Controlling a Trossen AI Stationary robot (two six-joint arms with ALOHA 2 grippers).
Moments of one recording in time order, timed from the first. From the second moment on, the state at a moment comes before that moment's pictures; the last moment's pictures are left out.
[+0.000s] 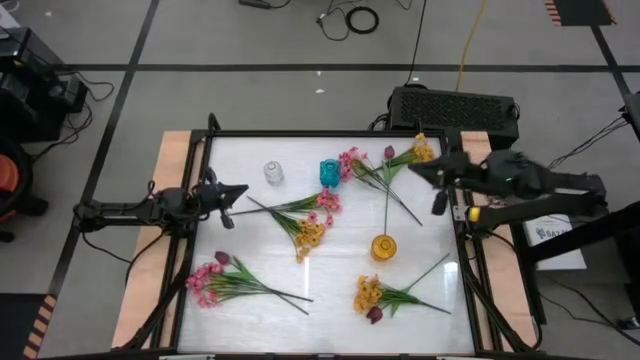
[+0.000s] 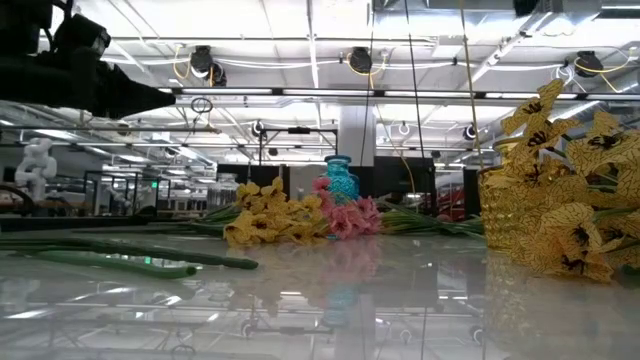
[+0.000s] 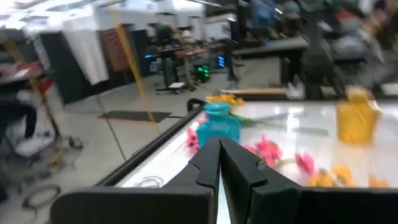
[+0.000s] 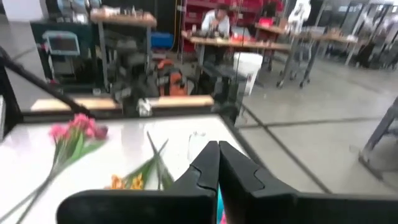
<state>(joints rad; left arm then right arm) 0.01 0.05 0.01 0.09 -0.41 0.12 0.03 0.64 0.85 -0.37 0.34 -0.01</state>
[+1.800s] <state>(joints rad) 0.01 0.95 0.71 0.01 -0.21 0.09 -0.39 1.18 0.69 -0.38 0.12 0.20</state>
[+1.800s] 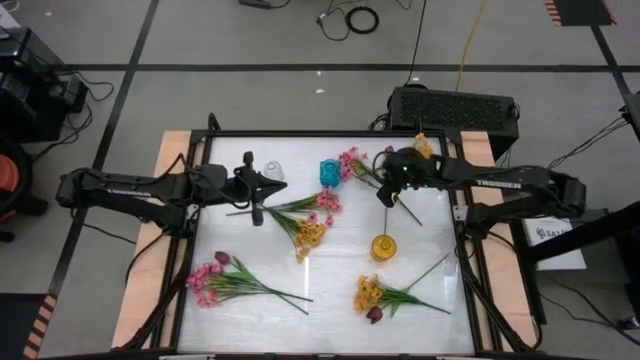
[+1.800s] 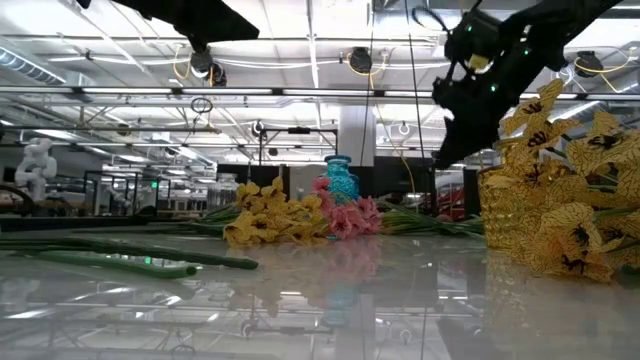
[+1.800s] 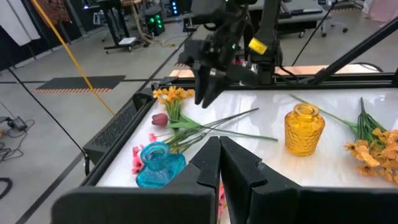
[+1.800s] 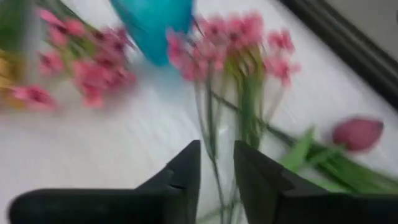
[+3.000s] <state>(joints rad) 0.01 0.95 0.71 0.02 -0.21 0.09 -0.47 1.55 0.69 -0.26 0.10 0.17</state>
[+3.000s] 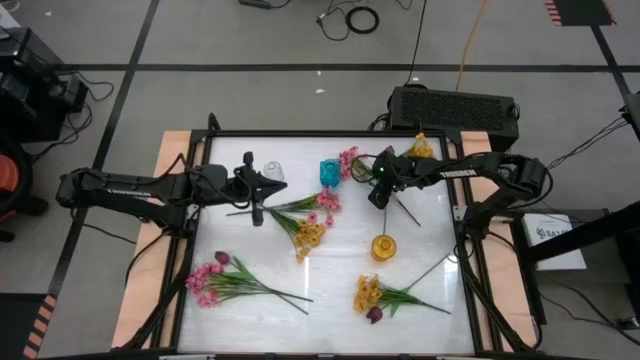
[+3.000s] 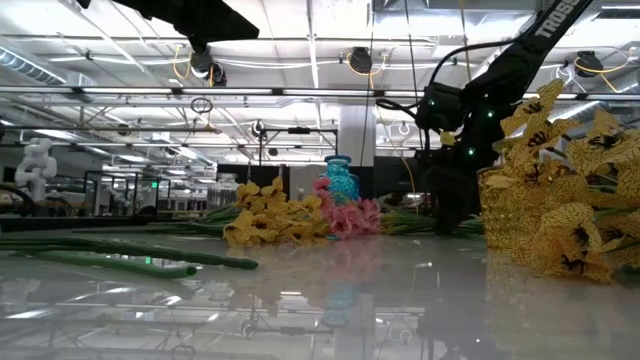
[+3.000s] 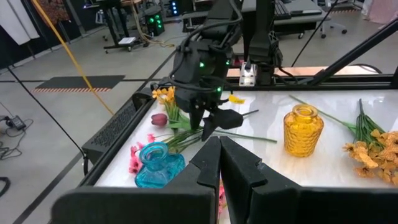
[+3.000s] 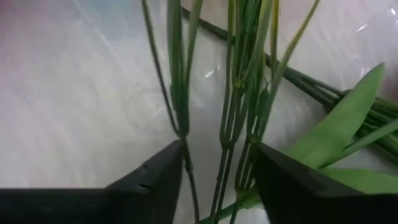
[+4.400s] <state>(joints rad) 0.01 1.07 0.71 0.23 -0.17 0.06 -0.27 0.79 0.60 0.27 0.05 0.19</state>
